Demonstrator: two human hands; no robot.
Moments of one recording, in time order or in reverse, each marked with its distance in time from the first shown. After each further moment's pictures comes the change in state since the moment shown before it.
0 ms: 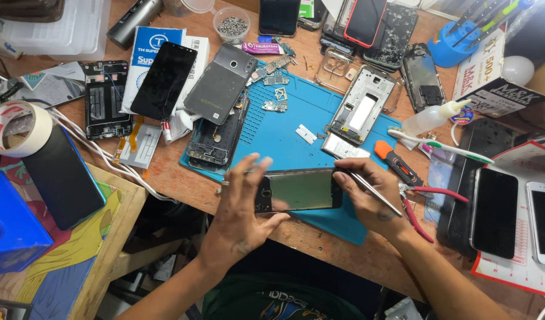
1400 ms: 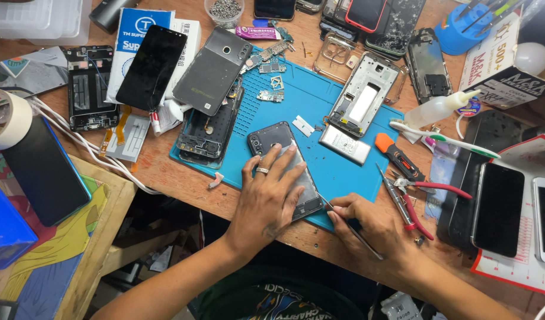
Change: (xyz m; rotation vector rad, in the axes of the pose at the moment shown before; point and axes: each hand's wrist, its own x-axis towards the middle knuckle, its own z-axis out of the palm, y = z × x) left_hand 0.021 0.014 0.040 0.074 -0.140 0.022; right_hand -0.050 -0.009 -0.008 -0.251 -0.194 -0.471
